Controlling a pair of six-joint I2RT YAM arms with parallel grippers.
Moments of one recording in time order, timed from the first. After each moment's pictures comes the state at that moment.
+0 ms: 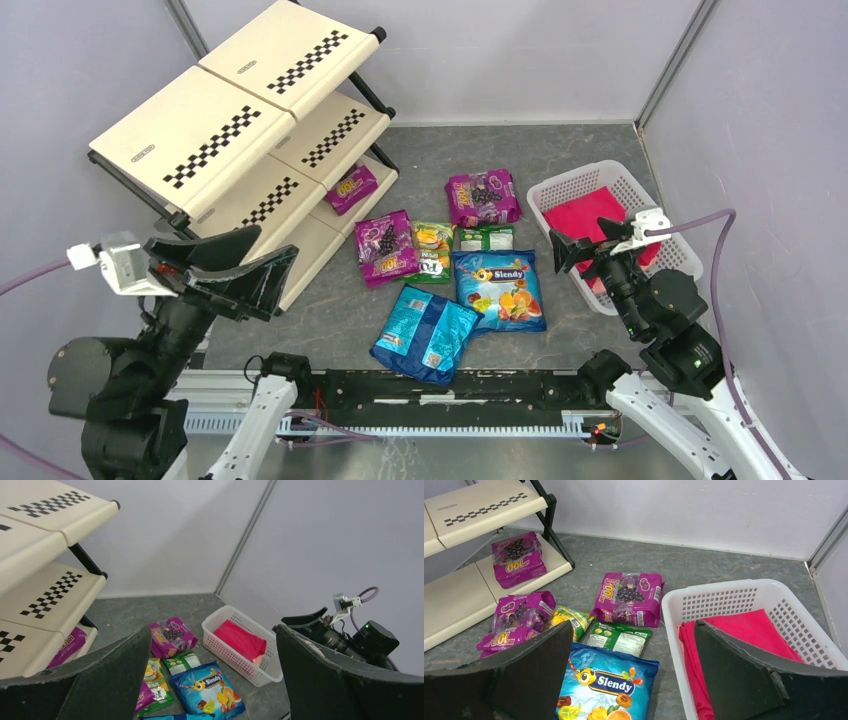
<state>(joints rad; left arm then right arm) -0.14 0.49 1.49 -0.70 0.35 -0.52 0.62 0.40 0.80 -0.38 0.34 0.07</state>
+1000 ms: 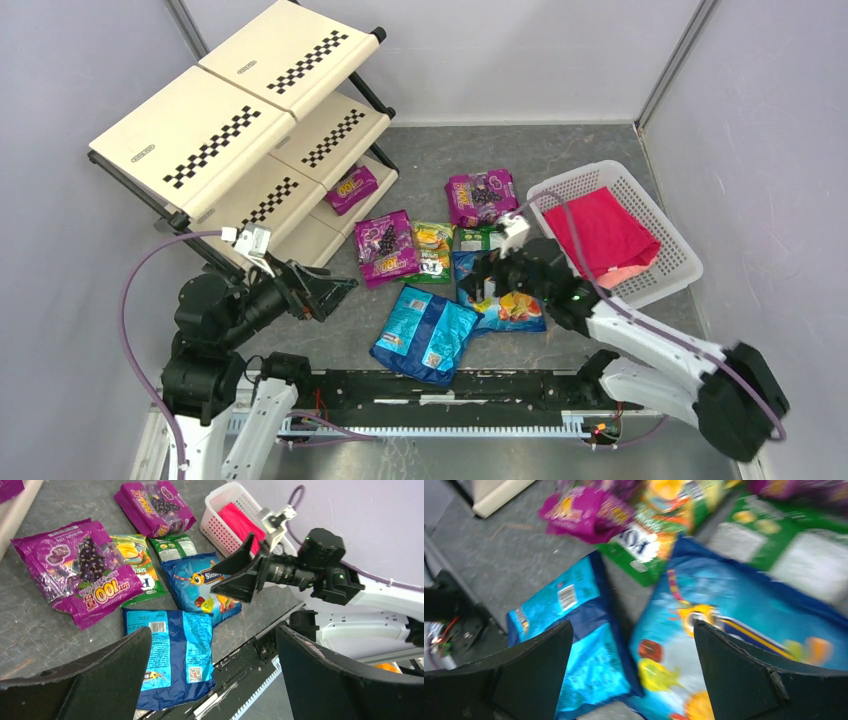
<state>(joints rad) -0.15 0.37 0.96 -0.77 0.57 -0.52 0.67 0.94 0.49 0.02 -0.13 0.34</state>
